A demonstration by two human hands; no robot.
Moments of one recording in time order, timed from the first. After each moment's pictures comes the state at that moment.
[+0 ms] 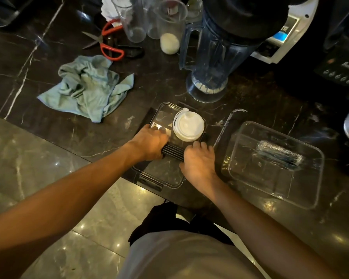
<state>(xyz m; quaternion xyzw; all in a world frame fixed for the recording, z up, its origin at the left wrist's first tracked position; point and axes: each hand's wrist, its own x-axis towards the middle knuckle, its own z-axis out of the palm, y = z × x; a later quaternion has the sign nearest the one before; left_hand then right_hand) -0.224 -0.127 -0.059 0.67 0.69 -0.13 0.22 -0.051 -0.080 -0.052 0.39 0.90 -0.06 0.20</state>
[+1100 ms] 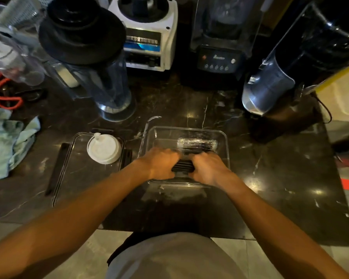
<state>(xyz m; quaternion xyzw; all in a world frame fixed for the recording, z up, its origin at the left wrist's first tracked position) -0.005 0.002 -0.014 0.79 0.54 -0.10 0.27 0.173 0.036 -0.007 0.45 0.84 -0.22 0.21</state>
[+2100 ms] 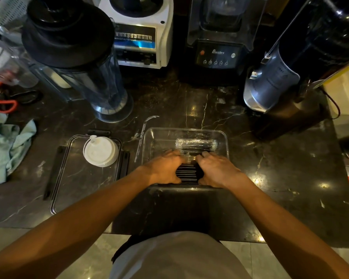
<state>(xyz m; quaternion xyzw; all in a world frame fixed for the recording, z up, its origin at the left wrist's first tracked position) 0.009 0.008 -0.057 0.75 0.54 -0.02 0.38 0.202 0.053 -0.024 0.42 0.85 -0.20 0.26</state>
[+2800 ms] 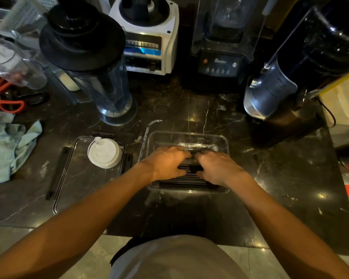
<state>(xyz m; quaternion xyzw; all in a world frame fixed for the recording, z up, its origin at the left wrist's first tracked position) -0.002 0.015 -0.021 0.79 0.54 0.02 0.31 0.184 0.056 0.013 0.43 0.86 -0.20 0.22</state>
